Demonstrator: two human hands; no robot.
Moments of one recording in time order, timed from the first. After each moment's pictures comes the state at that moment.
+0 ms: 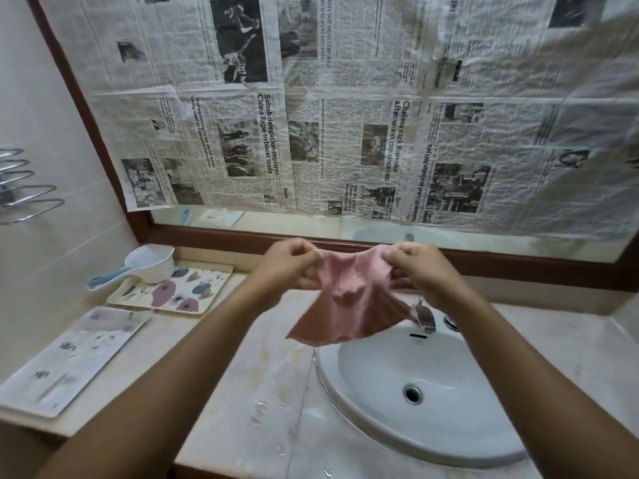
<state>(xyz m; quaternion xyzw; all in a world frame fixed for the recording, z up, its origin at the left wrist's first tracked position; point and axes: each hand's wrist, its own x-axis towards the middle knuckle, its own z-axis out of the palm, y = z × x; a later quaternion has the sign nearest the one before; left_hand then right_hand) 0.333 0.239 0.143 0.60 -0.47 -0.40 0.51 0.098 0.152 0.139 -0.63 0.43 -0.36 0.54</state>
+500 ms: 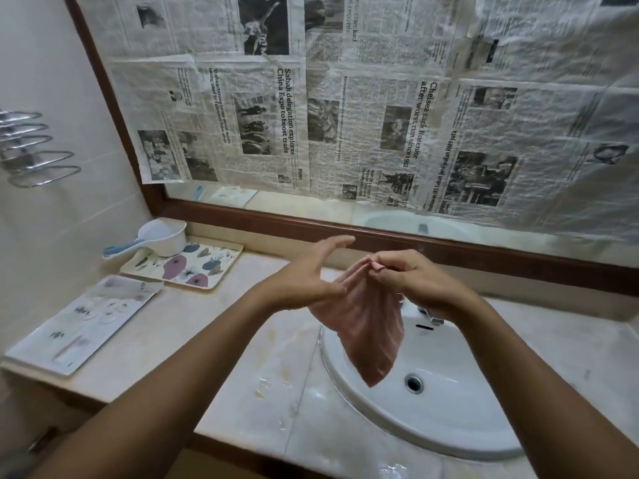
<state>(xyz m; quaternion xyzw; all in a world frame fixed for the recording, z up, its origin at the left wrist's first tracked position) 0.326 0.259 0.118 0.59 -0.68 -0.29 0.32 0.104 0.179 0.131 -0.80 0.28 -0.20 0.48</state>
